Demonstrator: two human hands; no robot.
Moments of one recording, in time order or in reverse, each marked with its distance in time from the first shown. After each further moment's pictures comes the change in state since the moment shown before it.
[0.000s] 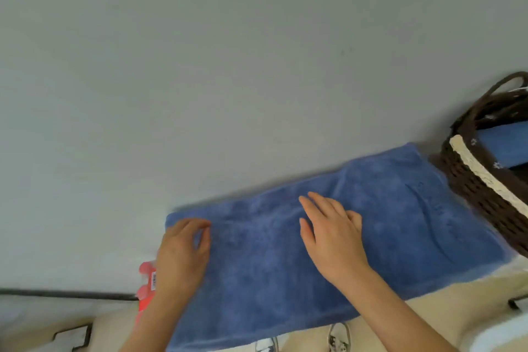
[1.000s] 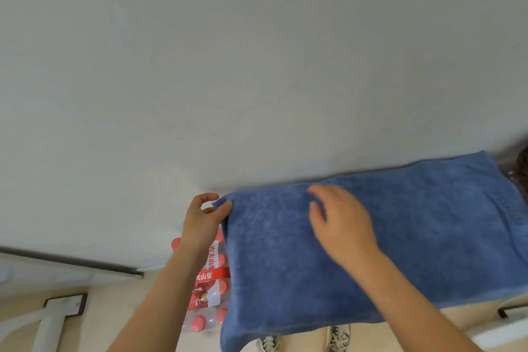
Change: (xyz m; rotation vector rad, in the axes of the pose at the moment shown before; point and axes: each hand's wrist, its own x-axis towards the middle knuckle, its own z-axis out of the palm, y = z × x) left_hand 0.042 -0.104 -0.028 -0.819 -0.221 -0.657; right_hand 0.027 -0.126 0.027 0.101 -0.021 -0.041
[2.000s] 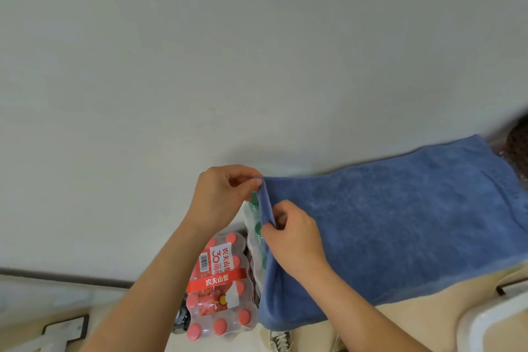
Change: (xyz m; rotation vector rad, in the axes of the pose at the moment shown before) left_hand -0.029 0.081 -0.023 0.414 -0.243 0.617; right_hand -0.024 -0.117 0.026 0.516 -0.243 0.435
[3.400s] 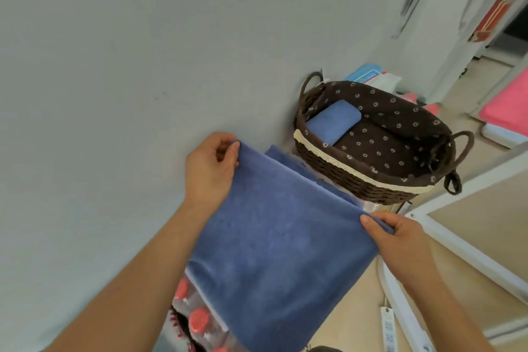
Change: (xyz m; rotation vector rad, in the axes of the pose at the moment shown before) left_hand 0.122 0.201 0.315 -0.118 -0.101 0.345; right_hand -0.055 0.248 -0.343 0.178 0.709 0.412
